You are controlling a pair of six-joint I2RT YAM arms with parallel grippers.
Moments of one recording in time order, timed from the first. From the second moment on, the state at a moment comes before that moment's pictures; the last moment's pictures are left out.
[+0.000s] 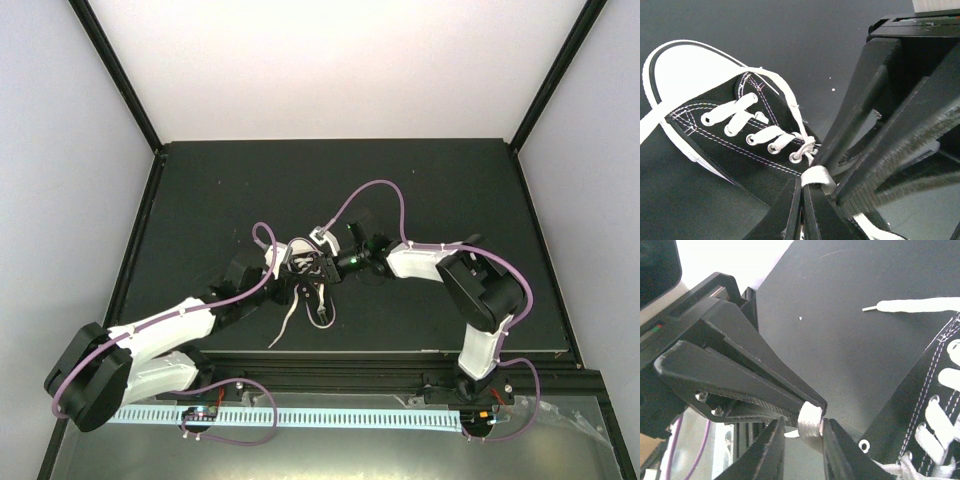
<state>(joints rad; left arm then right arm) -0.63 1.10 0.39 0.11 0.19 -0.39 0.69 1.83 0.94 0.18 -0.95 0.29</state>
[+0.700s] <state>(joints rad) -0.60 1.01 0.44 -0.12 -0.09 -0.43 0.69 1.77 0.89 0.21 -0.85 0.29</state>
